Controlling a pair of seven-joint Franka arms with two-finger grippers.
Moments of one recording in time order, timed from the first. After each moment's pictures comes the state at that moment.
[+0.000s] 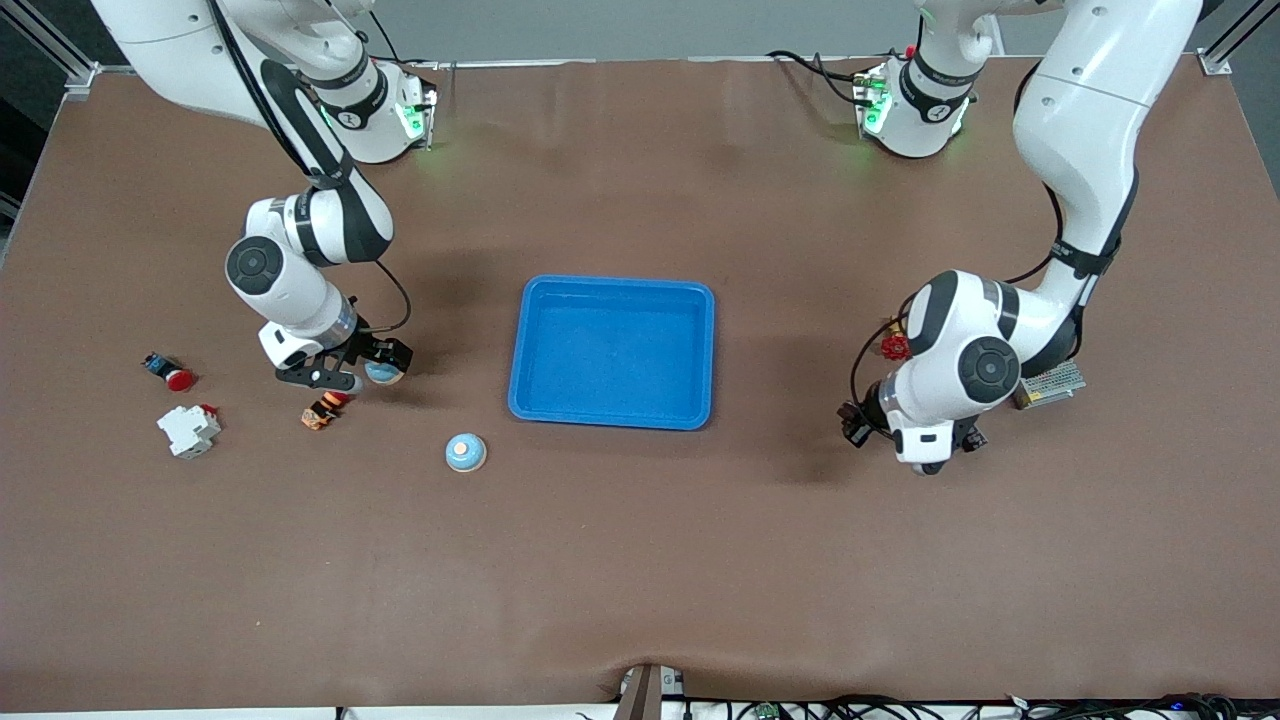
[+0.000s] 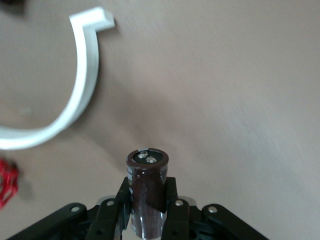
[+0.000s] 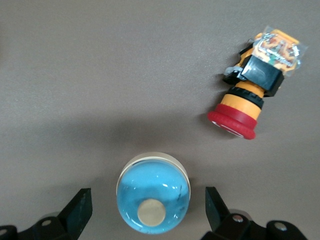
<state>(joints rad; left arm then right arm) -0.04 0.57 -0.29 -1.82 0.03 2.29 -1.13 0.12 0.31 0.03 -2.40 0.02 2.72 0.29</state>
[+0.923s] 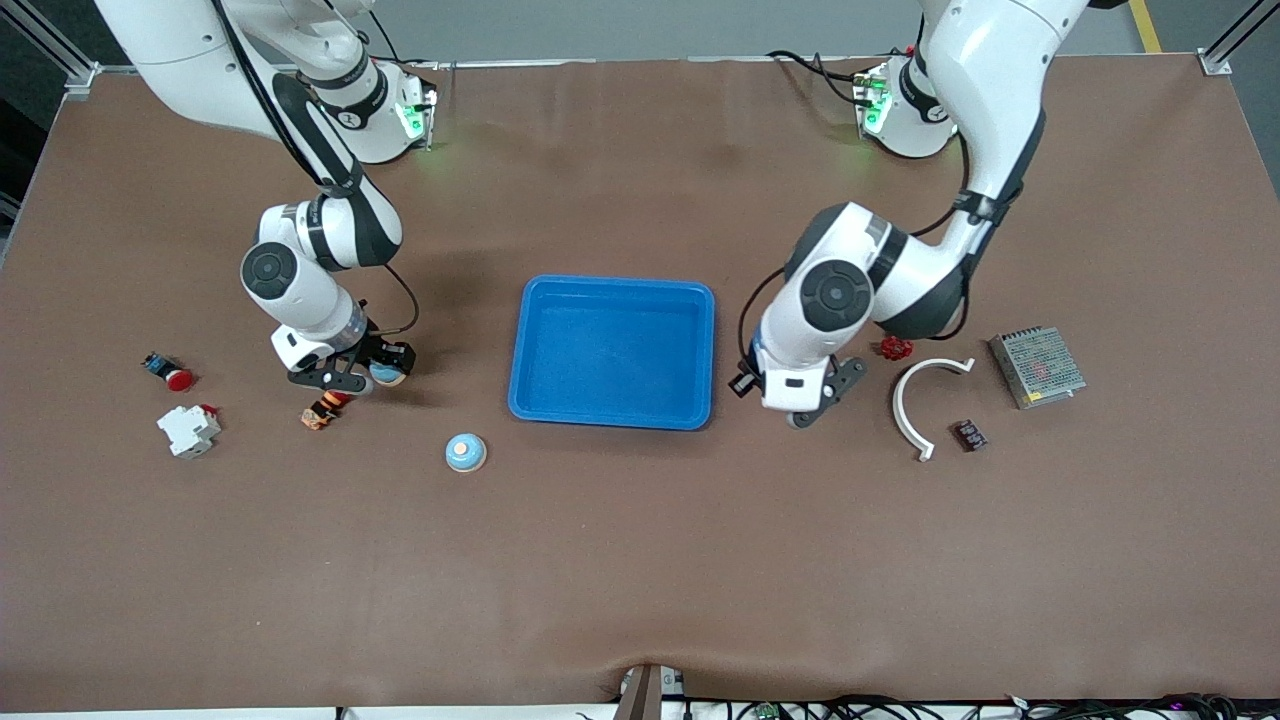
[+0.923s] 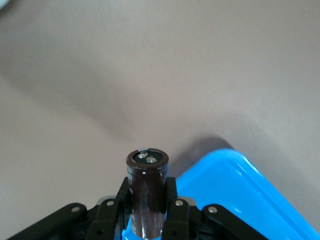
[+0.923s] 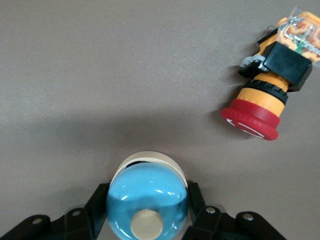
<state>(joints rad) -0.32 0.52 -0.29 -1.69 0.03 2.16 -1.32 0.13 0.35 0.03 -2.40 0.02 2.76 0.29</state>
